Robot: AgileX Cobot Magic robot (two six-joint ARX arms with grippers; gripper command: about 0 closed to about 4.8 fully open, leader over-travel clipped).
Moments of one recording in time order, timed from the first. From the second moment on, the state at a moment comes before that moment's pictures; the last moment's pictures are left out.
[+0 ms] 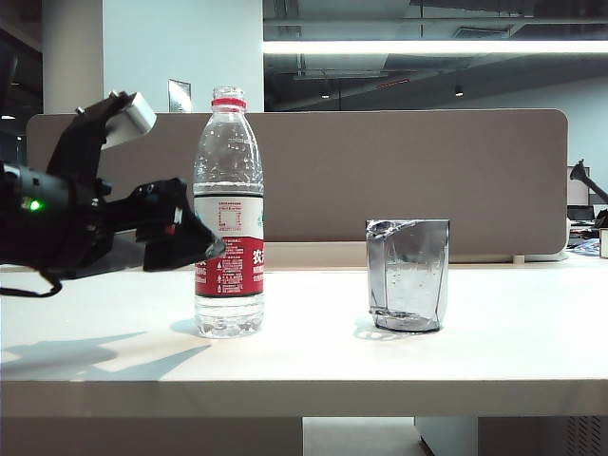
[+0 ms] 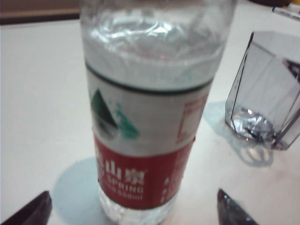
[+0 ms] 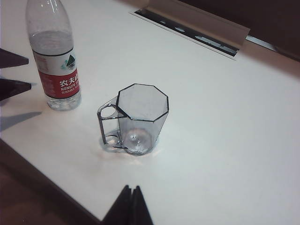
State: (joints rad) left arm -0.51 1.59 0.26 1.14 0.09 -0.06; right arm 0.41 0.41 0.62 -0.56 -0.06 -0.21
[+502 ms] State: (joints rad) left arm -0.51 1.66 0.34 1.17 0.17 -0.02; right arm 0.41 0.41 0.62 -0.56 -0.06 -0.21
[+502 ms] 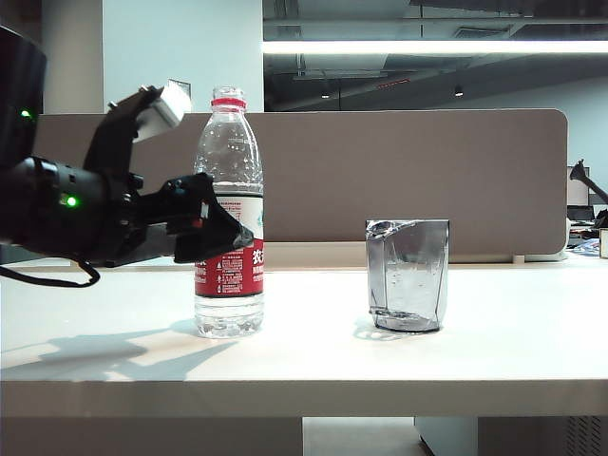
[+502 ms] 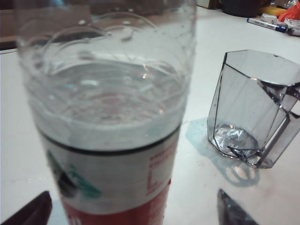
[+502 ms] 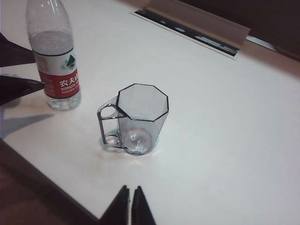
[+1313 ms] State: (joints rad) left arm -0.51 1.81 0.47 1.19 0.17 -0.01; right arm 0.41 0.41 0.62 -0.56 -0.13 -0.21
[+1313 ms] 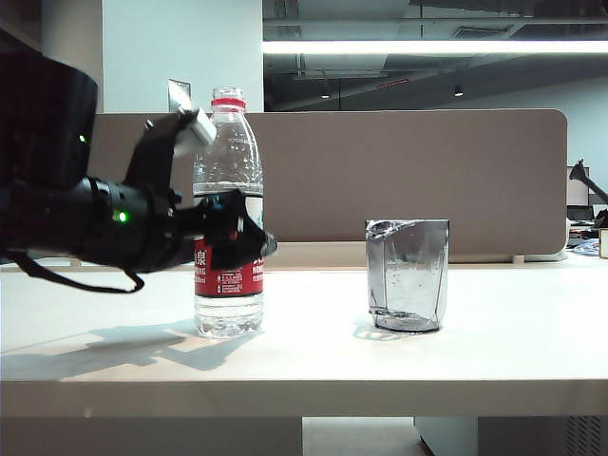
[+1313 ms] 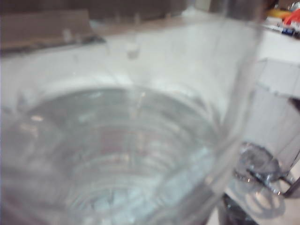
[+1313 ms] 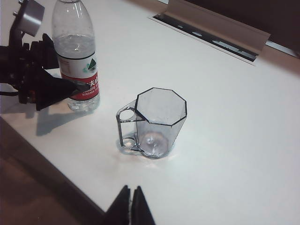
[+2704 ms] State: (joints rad) left arm -0.51 1.86 0.55 1.19 0.04 0.03; right arm 0.41 0.34 0.62 -0.61 -0.13 -0.21
